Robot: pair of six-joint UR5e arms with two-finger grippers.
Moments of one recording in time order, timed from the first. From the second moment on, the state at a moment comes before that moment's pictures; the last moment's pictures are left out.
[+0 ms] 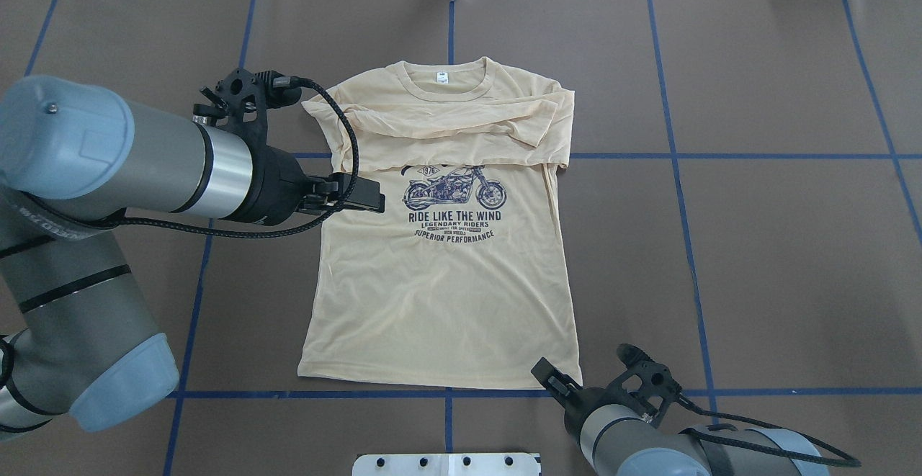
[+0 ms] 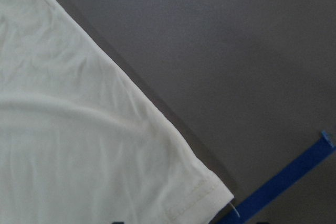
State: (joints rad) left arm -0.61 -2.00 -2.07 -1.90 -1.93 -1.24; right arm -0.01 -1.40 2.03 -1.35 1.21 2.29
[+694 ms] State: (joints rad) left arm -0.61 -2.00 -2.05 -1.90 -1.93 -1.24; right arm 0.05 -1.39 2.03 -1.41 1.22 2.26
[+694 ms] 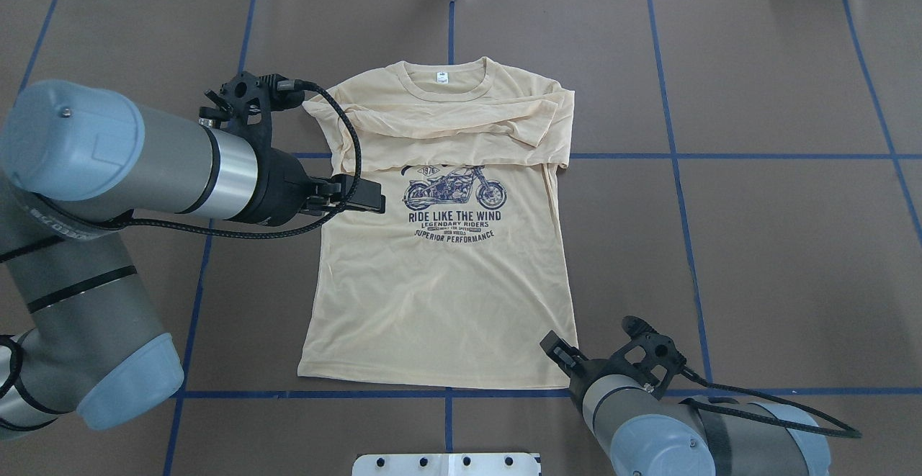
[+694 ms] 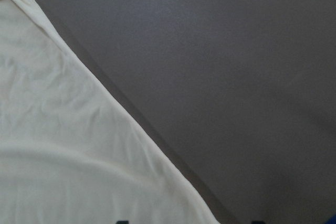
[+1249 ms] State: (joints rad) left arm -0.60 -2.00 -2.04 -1.90 -1.93 -1.24; right arm 0.03 -1.39 2.03 -1.41 1.22 2.26
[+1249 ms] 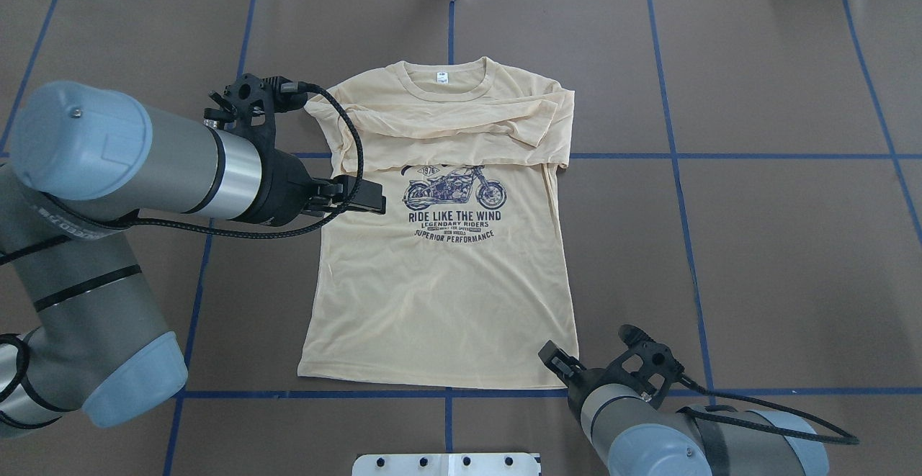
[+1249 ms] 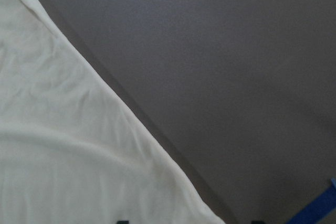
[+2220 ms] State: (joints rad) left arm -0.60 -2.00 -2.03 -1.90 -1.93 -1.24; right arm 0.02 -1.39 2.03 -1.41 1.22 2.26
